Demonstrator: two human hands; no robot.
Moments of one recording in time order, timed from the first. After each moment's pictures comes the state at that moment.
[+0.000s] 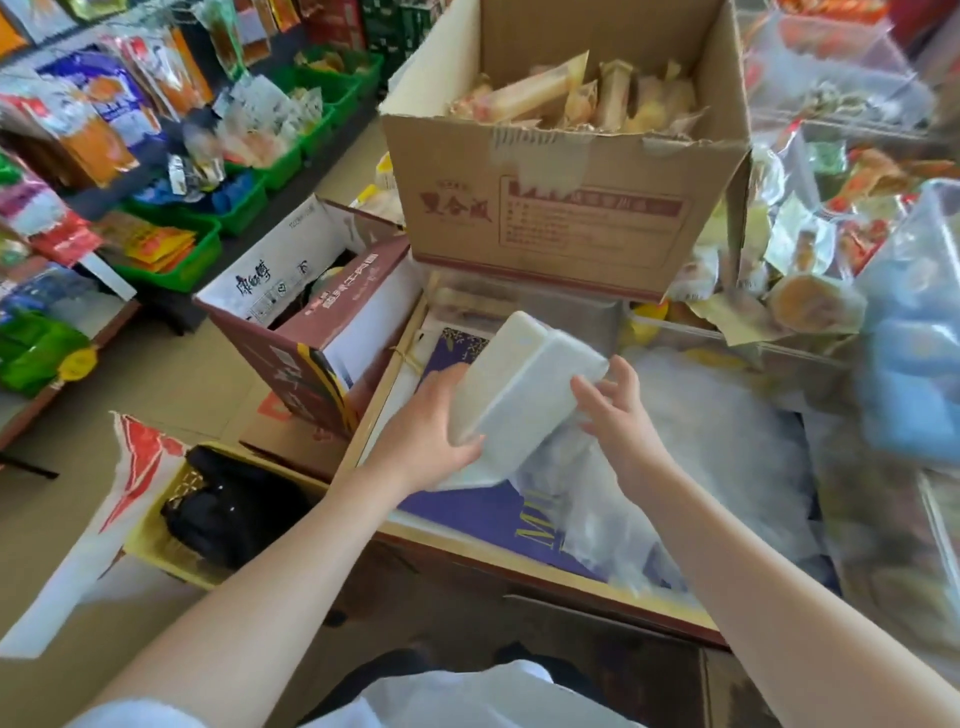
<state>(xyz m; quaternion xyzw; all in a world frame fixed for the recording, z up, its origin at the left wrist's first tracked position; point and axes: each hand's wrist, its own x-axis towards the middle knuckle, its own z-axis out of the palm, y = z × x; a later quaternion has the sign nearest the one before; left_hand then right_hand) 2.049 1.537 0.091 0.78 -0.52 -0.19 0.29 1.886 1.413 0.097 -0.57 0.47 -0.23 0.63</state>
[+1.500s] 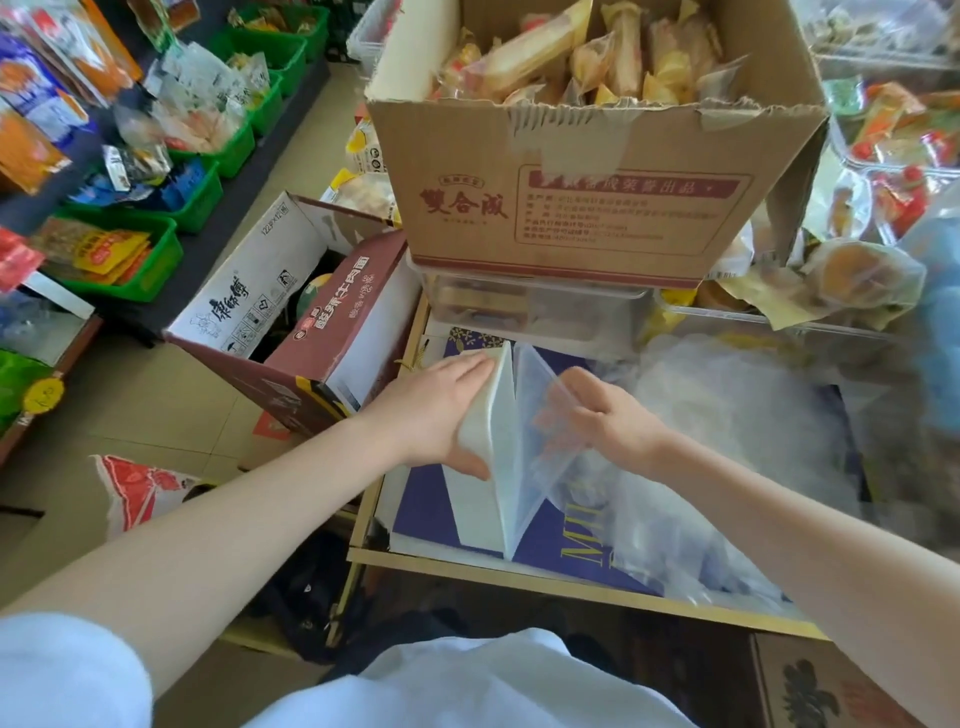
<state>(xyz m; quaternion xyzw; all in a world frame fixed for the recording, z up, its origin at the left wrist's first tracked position) 2.134 1.490 0.102 0.68 -0.70 -0.21 -0.04 1.938 1.398 0.105 -0.71 0.41 -0.01 0.58</state>
